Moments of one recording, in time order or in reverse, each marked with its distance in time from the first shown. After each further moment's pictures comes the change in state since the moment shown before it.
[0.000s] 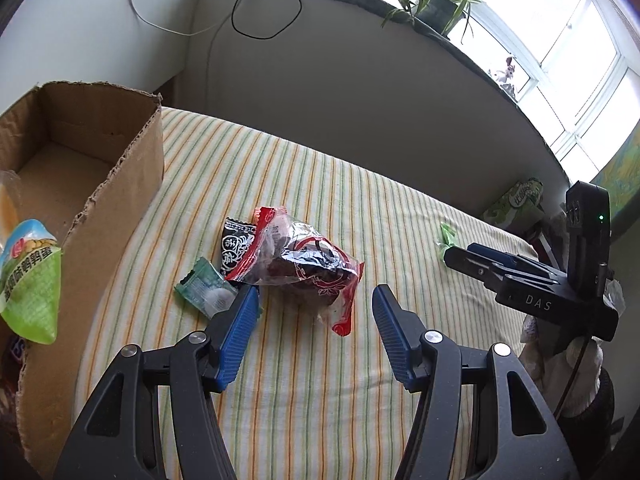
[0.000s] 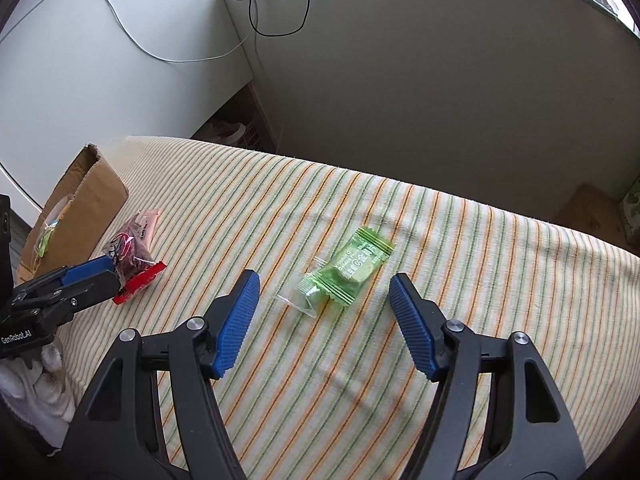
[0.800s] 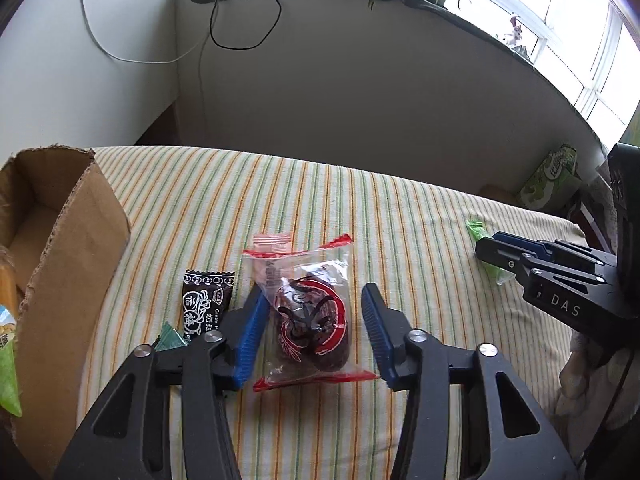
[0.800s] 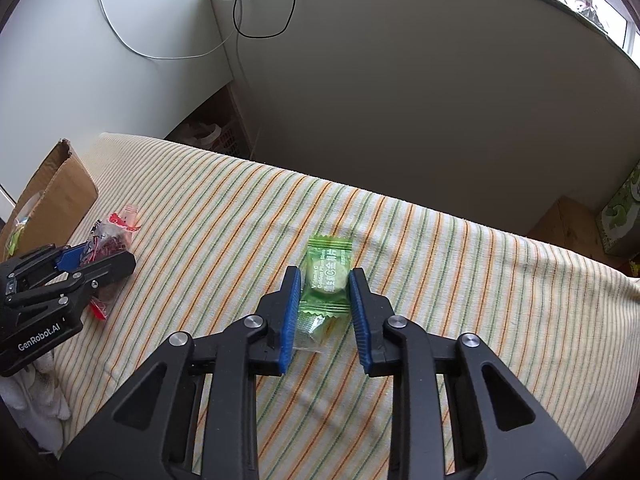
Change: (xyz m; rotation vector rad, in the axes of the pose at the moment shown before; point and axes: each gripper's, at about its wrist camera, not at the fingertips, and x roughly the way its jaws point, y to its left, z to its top) left arm 0.044 -0.042 0.014 0.146 -0.007 0.173; right arm 0.008 0.000 0.004 -0.034 -0.022 -0.112
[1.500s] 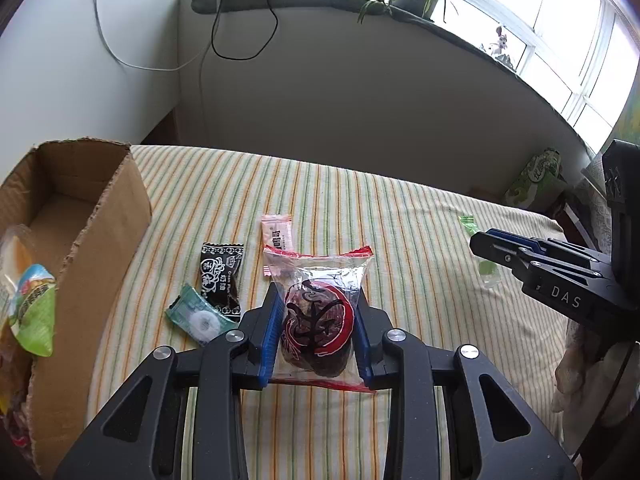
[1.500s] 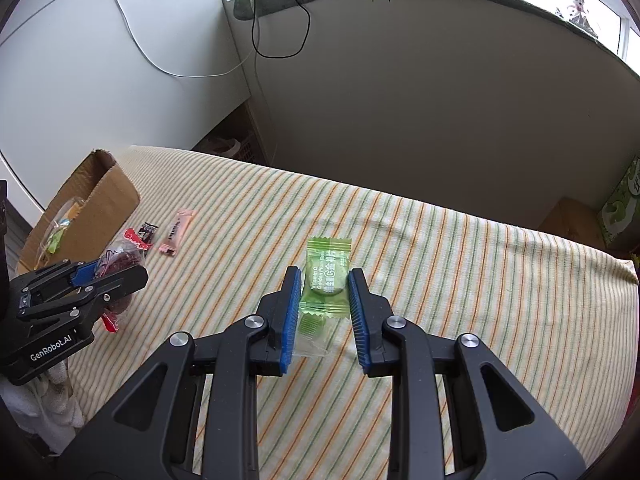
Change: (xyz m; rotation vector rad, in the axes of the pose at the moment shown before) left arm -0.039 0.008 -0.015 -0.004 -0.035 -0.045; right arm -0.053 0.013 -0.013 0.016 -0.057 0.043
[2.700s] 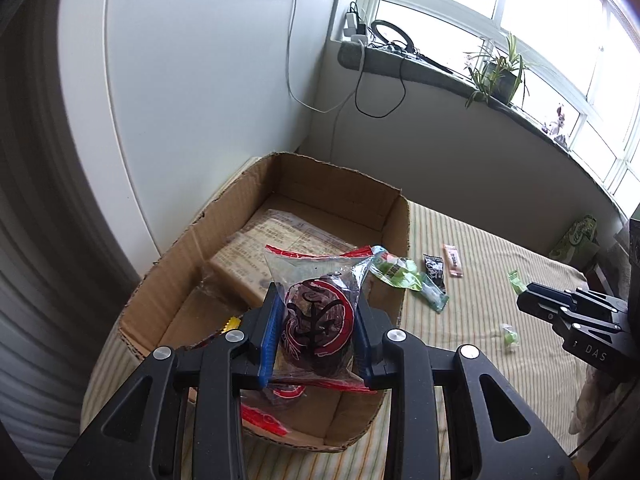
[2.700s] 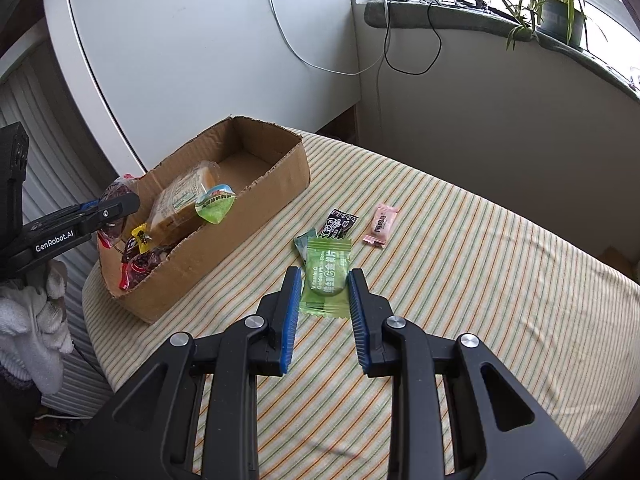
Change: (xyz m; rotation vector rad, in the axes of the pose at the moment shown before) left arm -0.127 0.139 -0.036 -0.176 -0.152 0.192; right arm -0.027 0.164 -0.016 -0.181 -0.012 0.160
